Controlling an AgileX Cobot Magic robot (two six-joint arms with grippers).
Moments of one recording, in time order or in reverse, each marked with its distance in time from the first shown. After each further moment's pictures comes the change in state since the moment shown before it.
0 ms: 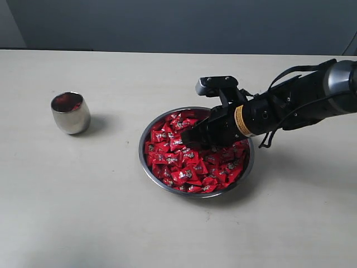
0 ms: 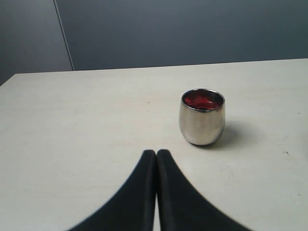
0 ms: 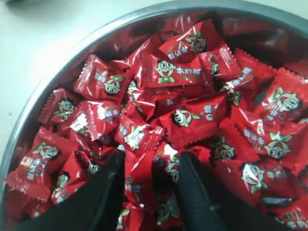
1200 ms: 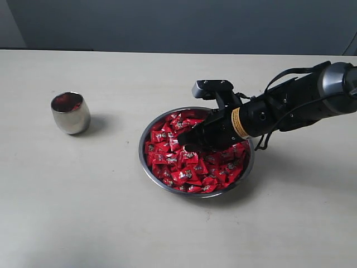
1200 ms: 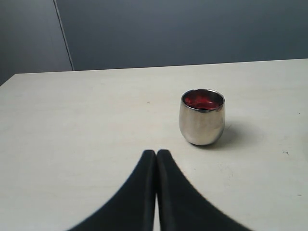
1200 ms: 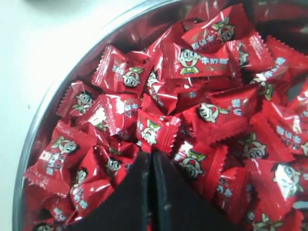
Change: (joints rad) left arm 0.000 0.000 0.000 0.000 0.000 0.000; right arm 0.003 0.023 -0.009 0.011 -0.061 0.002
